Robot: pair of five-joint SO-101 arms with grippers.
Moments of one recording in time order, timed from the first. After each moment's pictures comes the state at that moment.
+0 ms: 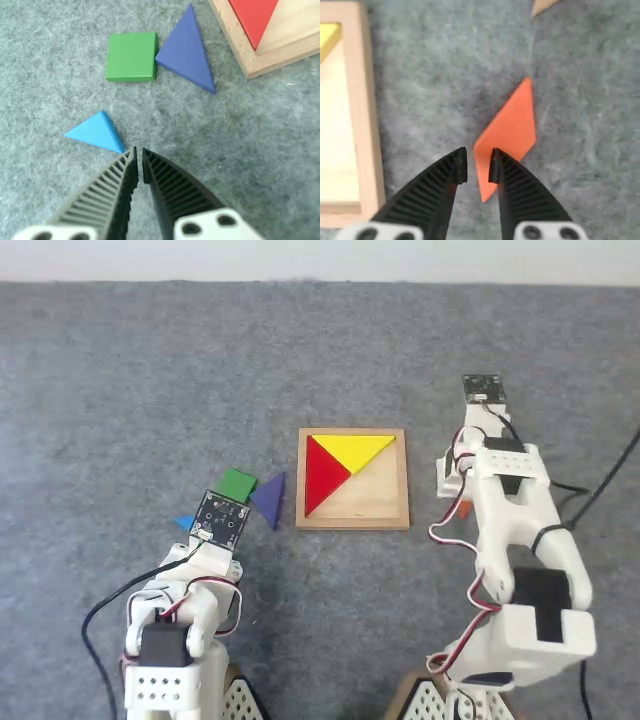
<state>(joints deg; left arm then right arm) -5.3 -103.1 96.7 72.6 -13.2 1.2 5.7 30.0 48.4 3.3</state>
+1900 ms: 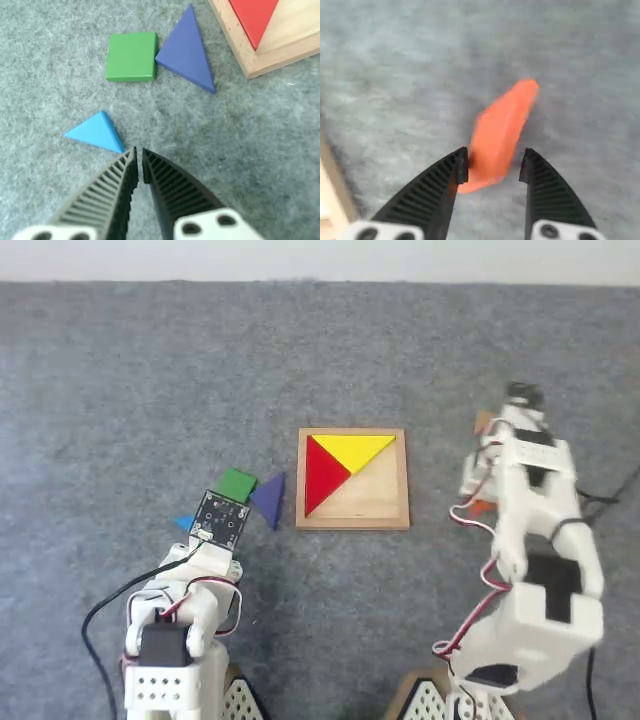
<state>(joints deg) -5.3 -103.1 96.7 72.6 -13.2 7.7 9.9 23.4 55.5 -2.5</state>
